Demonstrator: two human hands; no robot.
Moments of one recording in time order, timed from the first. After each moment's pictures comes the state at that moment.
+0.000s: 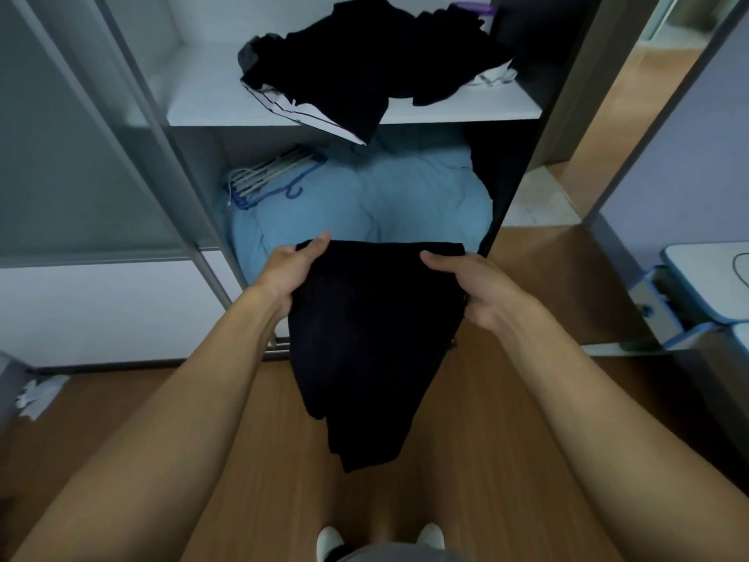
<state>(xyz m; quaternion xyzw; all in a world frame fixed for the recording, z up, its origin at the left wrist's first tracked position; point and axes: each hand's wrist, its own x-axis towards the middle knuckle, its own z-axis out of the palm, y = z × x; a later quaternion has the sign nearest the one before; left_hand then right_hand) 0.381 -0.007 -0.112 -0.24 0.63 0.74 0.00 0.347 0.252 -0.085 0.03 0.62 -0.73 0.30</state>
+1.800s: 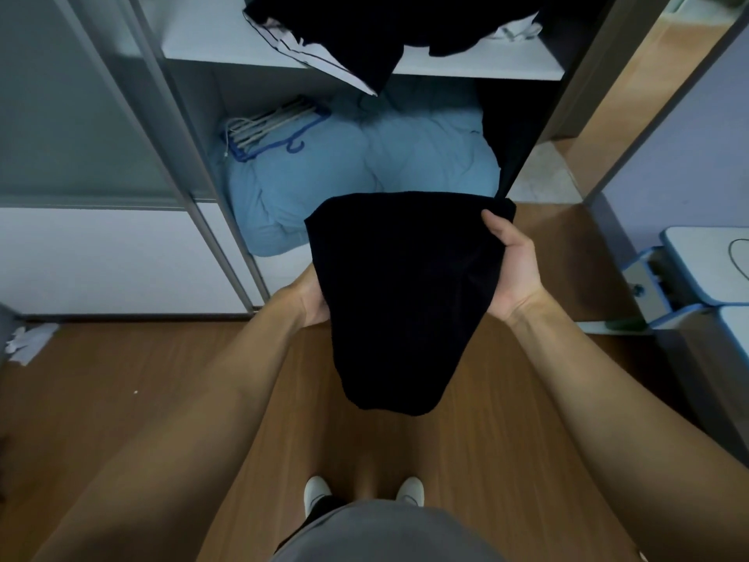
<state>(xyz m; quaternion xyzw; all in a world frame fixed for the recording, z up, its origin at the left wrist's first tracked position) 0.432 0.035 -0.157 -0.22 0.52 0.82 0.15 0.369 0.268 -0.116 0.03 0.36 -0.87 0.33</state>
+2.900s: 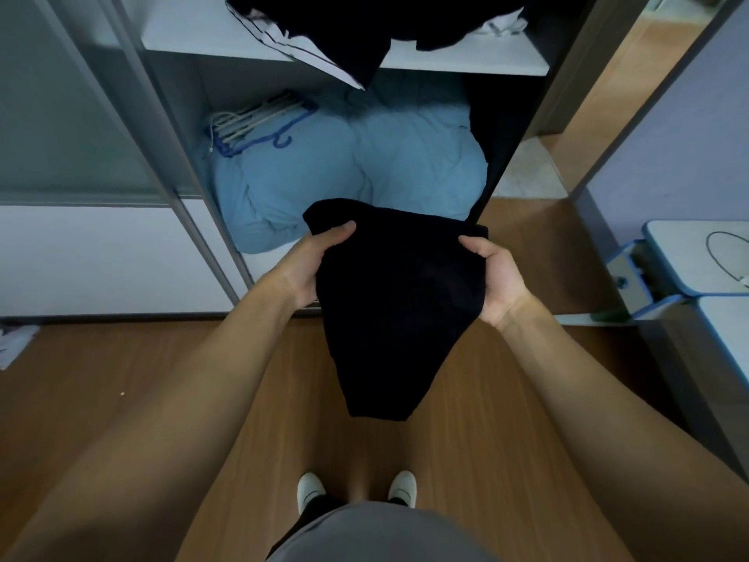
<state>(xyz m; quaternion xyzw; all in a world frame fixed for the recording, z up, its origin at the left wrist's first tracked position) 0.419 0.025 -0.150 -0.14 0.47 0.86 0.14 0.372 0.279 -0.137 0.11 0.43 -0.83 0.33</state>
